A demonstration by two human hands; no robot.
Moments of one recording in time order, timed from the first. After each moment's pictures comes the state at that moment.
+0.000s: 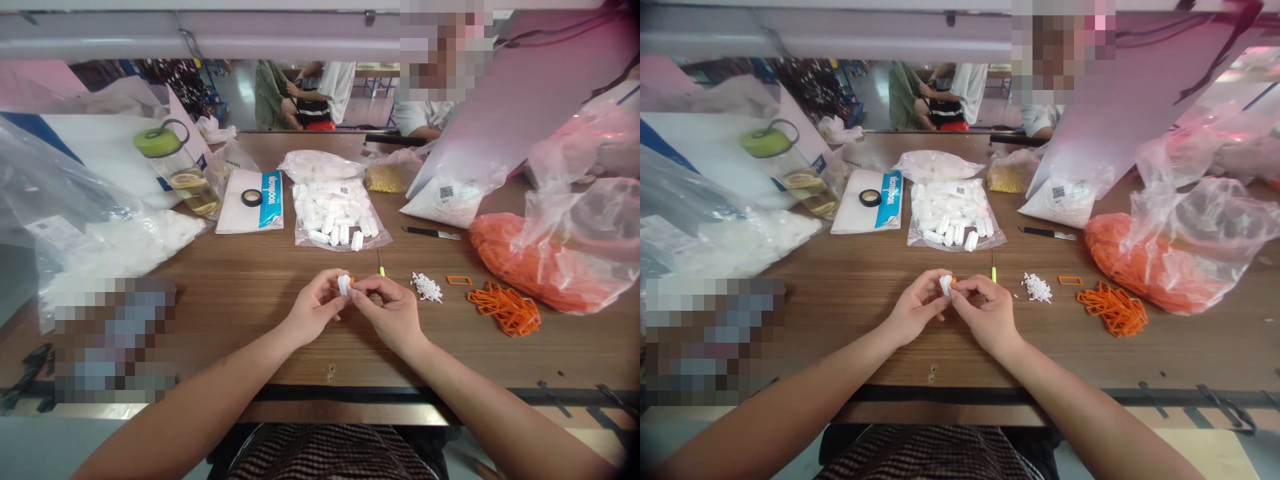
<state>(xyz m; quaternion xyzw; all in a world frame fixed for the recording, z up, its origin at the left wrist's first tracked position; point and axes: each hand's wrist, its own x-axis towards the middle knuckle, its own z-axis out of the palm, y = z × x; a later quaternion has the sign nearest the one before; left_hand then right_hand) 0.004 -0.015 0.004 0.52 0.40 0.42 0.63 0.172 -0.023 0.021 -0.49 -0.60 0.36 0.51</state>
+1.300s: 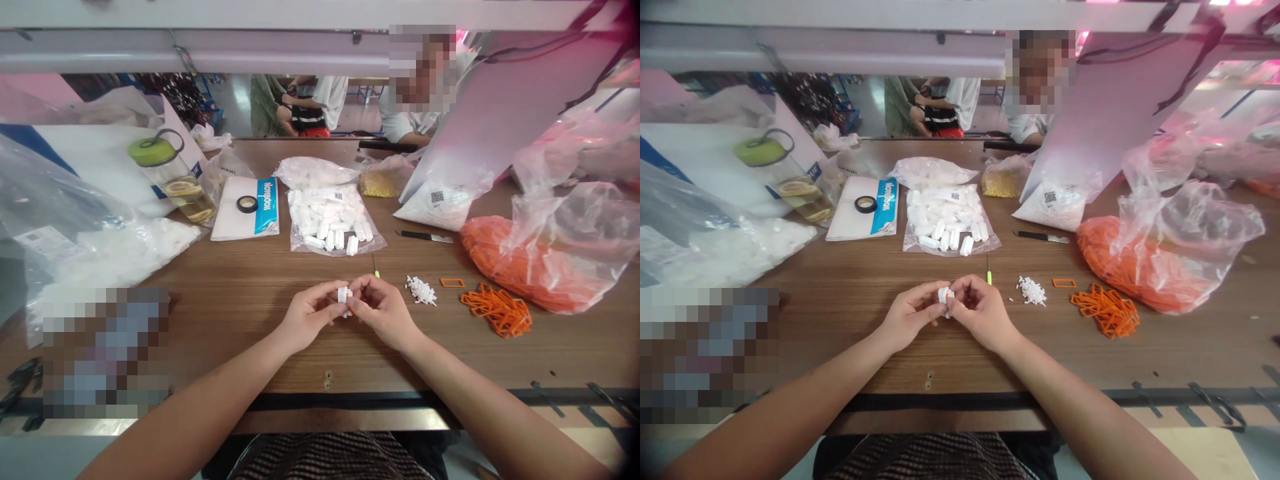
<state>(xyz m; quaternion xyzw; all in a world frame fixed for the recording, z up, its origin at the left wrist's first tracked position) 0.002 -0.014 0.004 0.53 0.38 0.43 0.63 0.180 -0.014 0.027 -0.43 -0.57 0.53 0.45</state>
